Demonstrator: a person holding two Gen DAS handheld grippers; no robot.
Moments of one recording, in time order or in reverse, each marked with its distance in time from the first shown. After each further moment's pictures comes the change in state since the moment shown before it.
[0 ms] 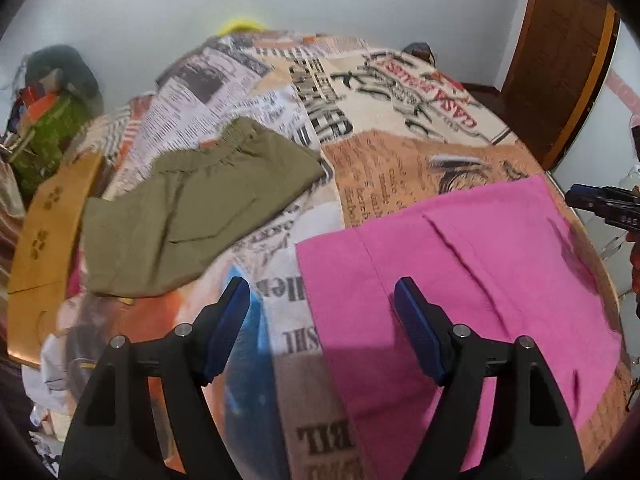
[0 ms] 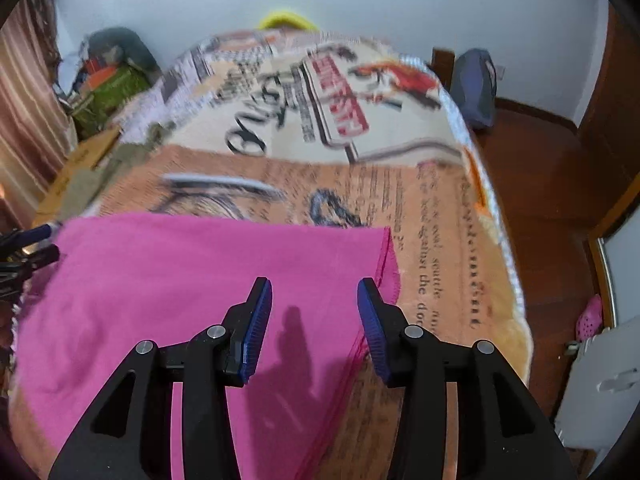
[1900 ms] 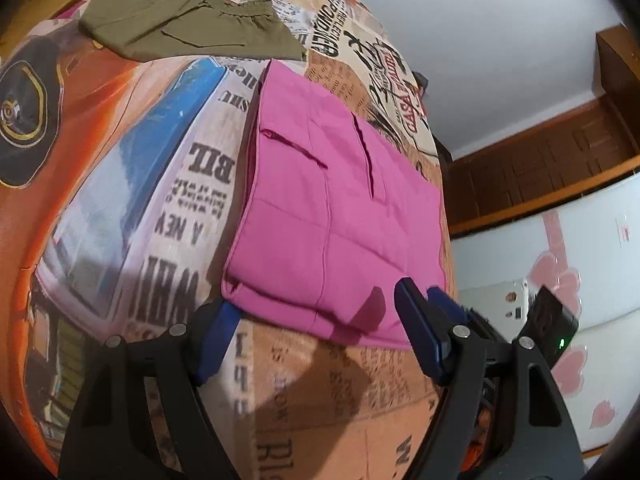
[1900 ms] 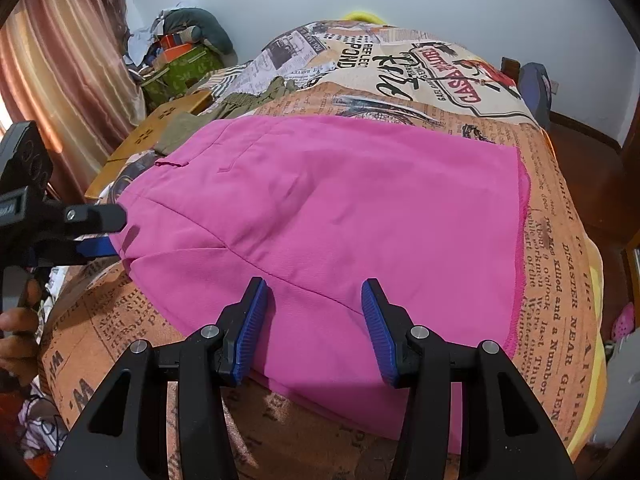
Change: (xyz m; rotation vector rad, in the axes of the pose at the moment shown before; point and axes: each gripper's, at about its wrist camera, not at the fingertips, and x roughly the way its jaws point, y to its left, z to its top) left arm -0.046 -0.011 -0.107 -0.615 0.144 -0.431; right arm -0.014 0.115 -0.100 -0.098 0.011 0.170
